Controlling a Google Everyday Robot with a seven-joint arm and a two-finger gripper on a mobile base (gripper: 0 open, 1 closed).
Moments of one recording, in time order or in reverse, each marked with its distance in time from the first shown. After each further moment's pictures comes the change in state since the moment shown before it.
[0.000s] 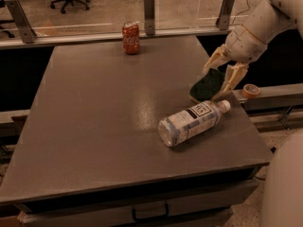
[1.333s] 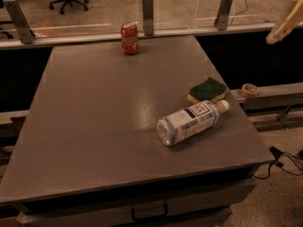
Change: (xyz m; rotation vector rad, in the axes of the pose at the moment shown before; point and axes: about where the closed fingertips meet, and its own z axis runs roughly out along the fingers) arm -0.041 -0.028 -0.209 0.588 -0.001 0.079
